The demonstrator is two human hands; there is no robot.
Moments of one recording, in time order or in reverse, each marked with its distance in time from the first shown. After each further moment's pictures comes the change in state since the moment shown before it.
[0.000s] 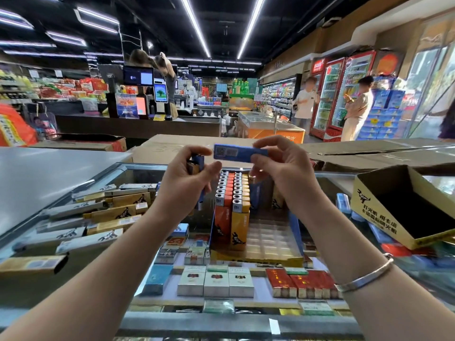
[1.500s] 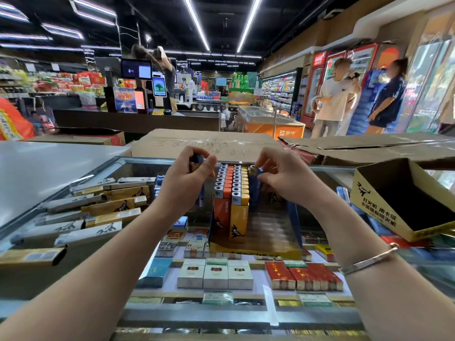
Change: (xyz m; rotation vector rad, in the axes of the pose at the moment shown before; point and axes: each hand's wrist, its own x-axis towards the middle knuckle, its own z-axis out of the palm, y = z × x) left_hand 0.005 -0.020 -0.002 0.166 0.014 -0.045; right_hand 0.004 0.017 -0.020 -0.714 -0.232 -0.022
